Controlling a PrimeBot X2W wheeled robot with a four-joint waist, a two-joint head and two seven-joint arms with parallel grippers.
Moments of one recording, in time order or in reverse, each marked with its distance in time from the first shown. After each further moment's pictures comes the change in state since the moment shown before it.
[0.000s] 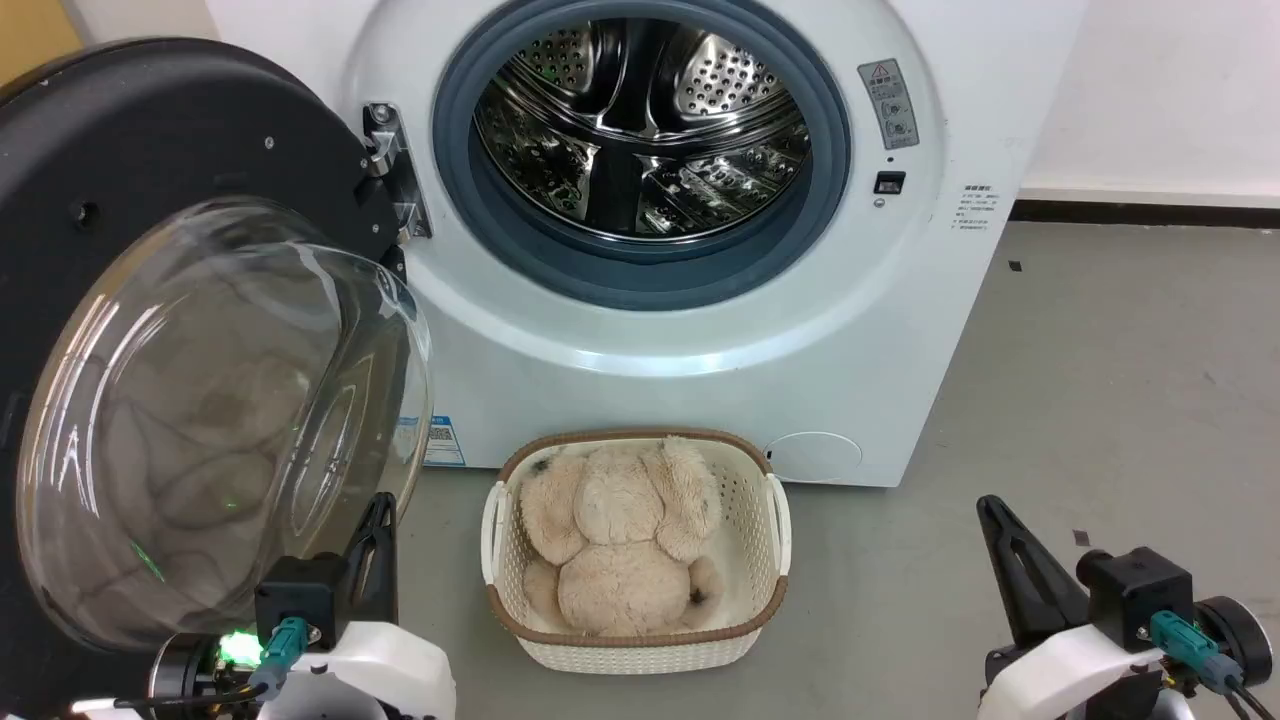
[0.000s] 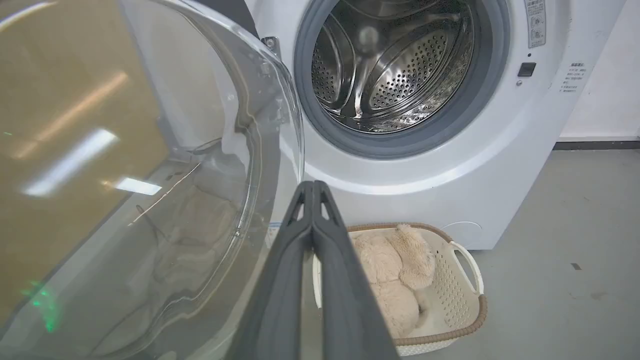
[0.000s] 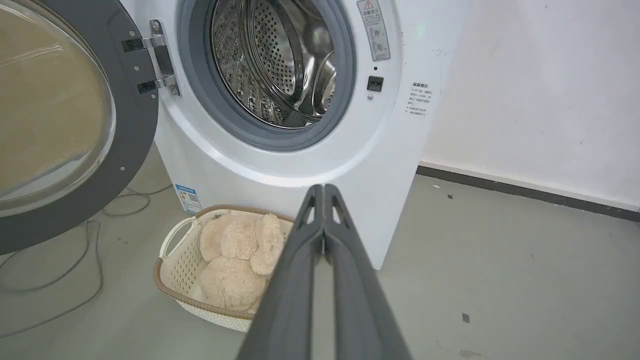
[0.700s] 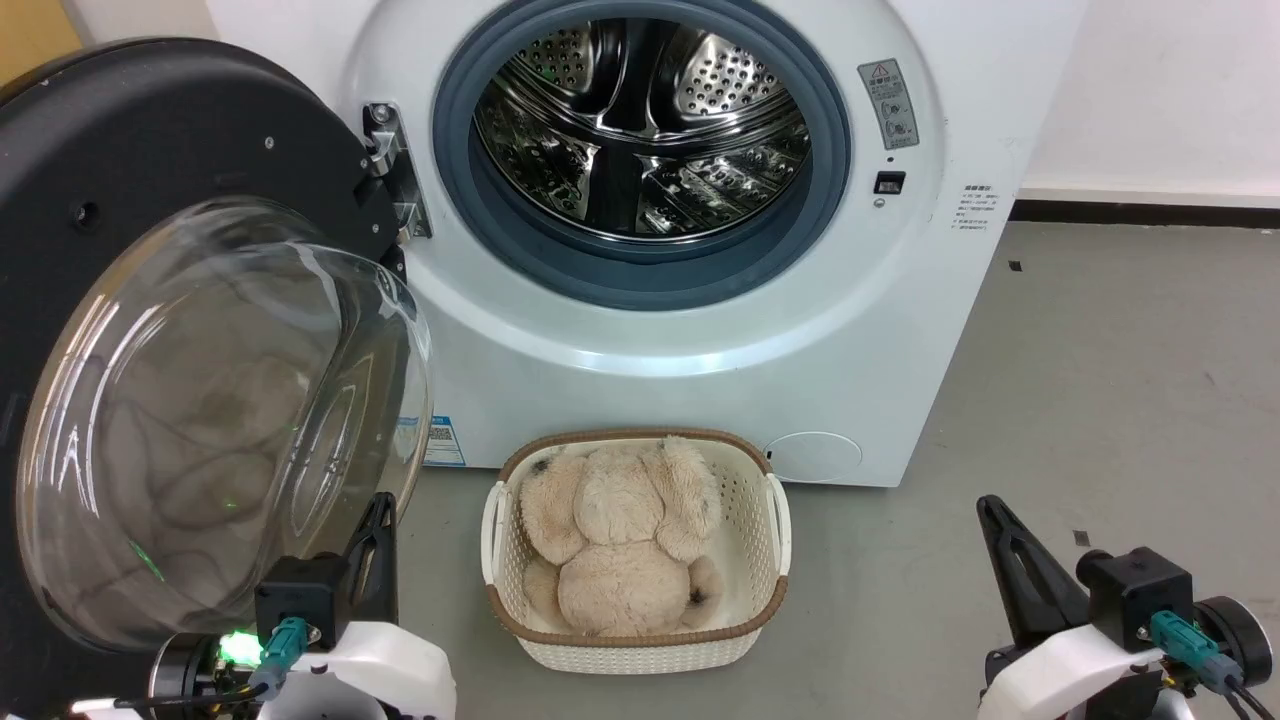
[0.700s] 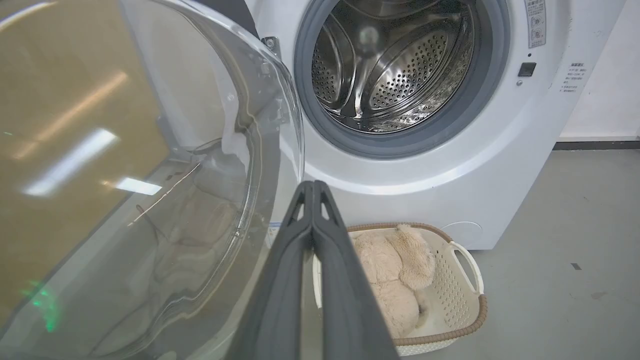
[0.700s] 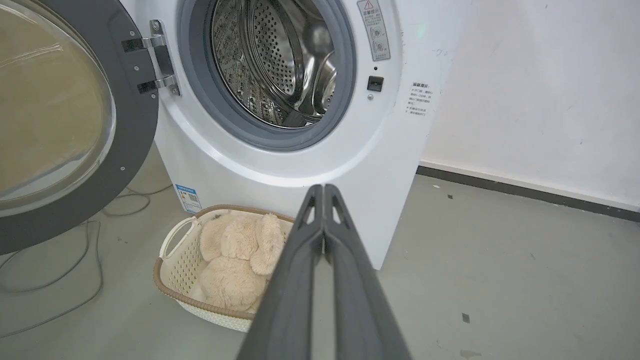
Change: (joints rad) left arm 0.000 0.000 0.000 0.000 0.000 0.000 0.000; right arm 0.000 0.000 0.000 0.000 0.000 0.000 0.000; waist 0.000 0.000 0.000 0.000
